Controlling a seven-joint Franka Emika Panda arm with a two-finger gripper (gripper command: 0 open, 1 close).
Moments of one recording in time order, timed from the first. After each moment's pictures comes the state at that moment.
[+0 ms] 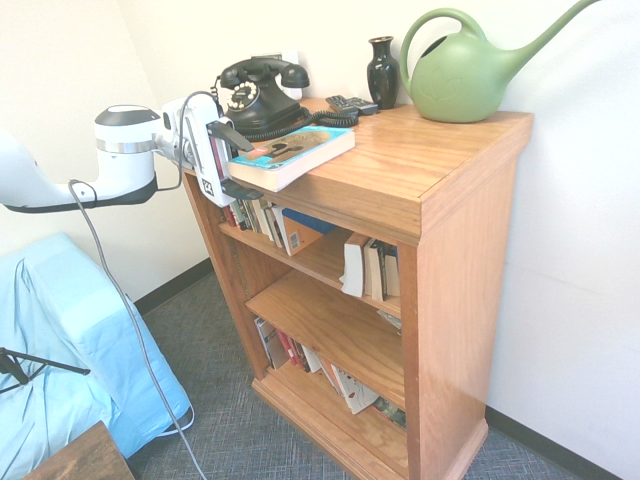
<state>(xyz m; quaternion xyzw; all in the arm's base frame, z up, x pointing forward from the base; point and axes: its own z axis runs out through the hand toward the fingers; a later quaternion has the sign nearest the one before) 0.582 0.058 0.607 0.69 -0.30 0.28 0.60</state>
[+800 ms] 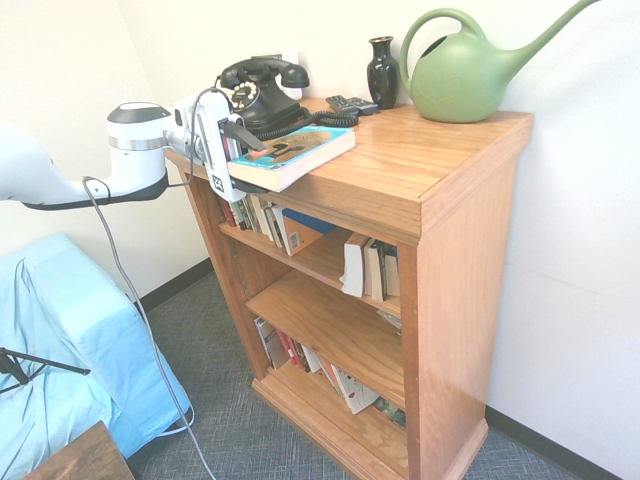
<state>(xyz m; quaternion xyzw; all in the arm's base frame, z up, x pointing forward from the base) 0.599 0.055 0.606 0.69 -0.30 0.28 0.60</state>
